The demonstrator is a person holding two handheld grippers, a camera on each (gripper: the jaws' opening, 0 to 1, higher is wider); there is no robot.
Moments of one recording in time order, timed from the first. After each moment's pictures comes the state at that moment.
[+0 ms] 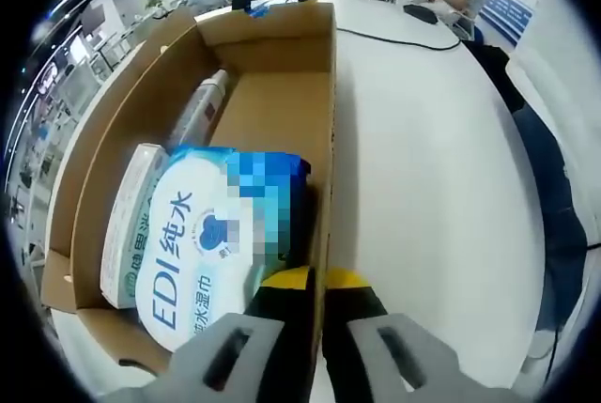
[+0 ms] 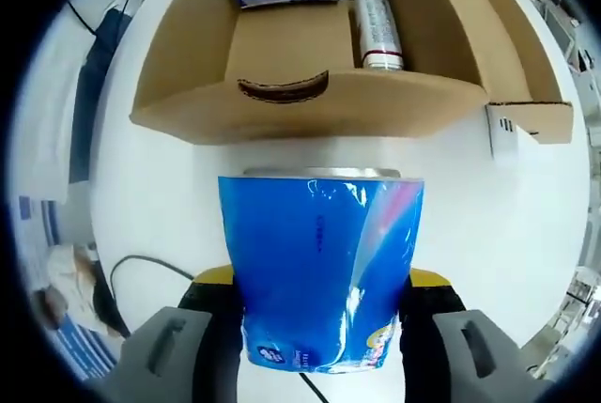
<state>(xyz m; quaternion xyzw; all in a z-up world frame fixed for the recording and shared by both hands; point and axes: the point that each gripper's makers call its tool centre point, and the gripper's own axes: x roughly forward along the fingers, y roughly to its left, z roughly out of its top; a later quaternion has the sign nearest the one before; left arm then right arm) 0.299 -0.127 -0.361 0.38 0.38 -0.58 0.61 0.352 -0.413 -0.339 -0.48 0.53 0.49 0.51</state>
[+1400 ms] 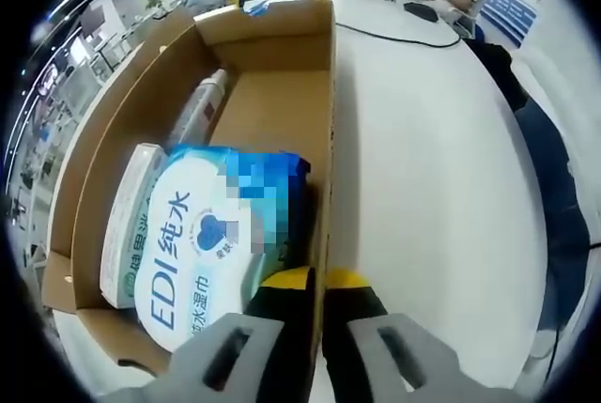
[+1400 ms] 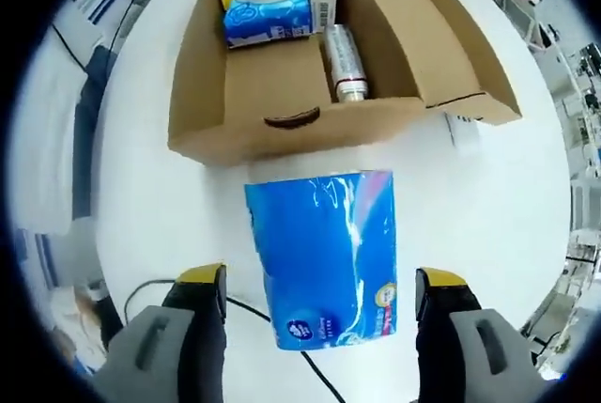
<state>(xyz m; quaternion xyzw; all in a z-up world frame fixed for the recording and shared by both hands) 0.299 -0.127 -0.362 0.39 0.38 -0.58 0.61 0.342 -0.417 -0.304 -0.44 0.52 0.45 0.59</state>
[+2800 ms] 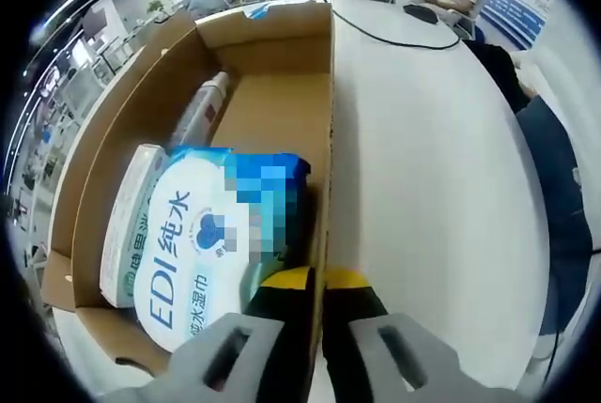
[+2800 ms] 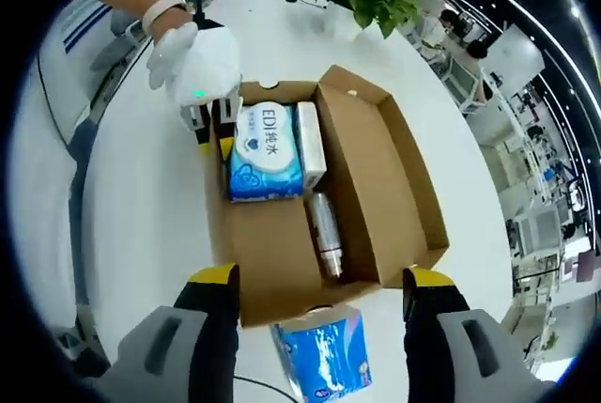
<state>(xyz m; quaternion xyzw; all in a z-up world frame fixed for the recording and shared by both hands) 0.300 -0.127 -0.363 0.38 0.37 -0.58 0.61 0.367 -0.279 -0.235 -0.43 0.36 0.42 0.71</state>
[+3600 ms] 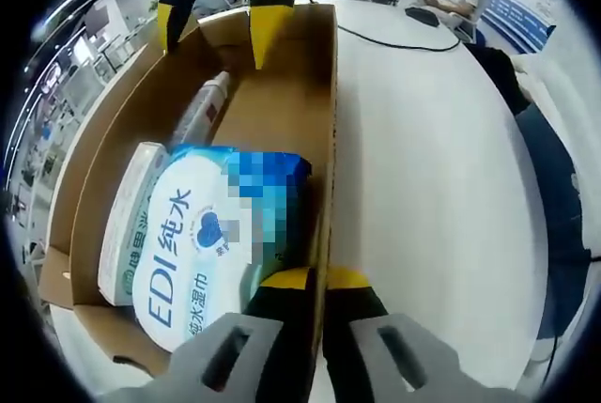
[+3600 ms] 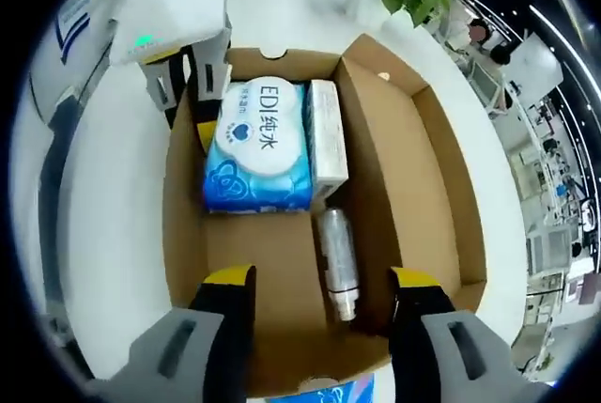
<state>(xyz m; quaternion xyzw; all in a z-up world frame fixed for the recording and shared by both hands) 0.299 -0.128 -0.363 0.38 0.38 -0.58 0.62 0.390 -0.244 -0.302 -0.45 0.36 0.45 0.68</state>
